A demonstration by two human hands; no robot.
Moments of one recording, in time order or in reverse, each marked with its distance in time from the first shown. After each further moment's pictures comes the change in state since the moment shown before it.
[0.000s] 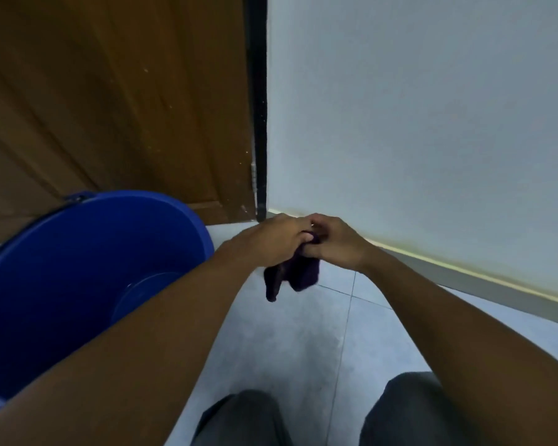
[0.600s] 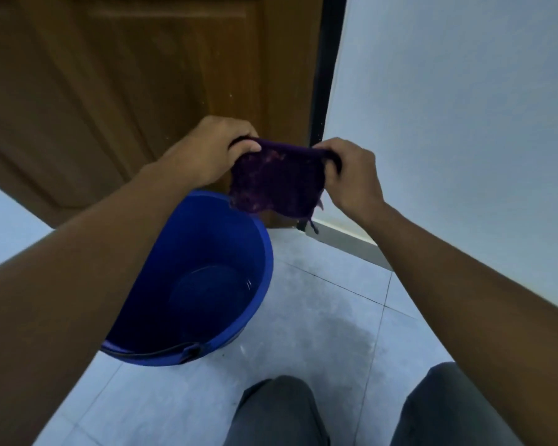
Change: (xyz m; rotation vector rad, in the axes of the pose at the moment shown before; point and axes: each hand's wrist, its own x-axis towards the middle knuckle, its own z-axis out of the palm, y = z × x) left_hand -0.126 -0.029 -0.200 0.204 0.463 -0.063; right_hand 0.019 -0.157 0.024 -0.319 0.600 -0.546
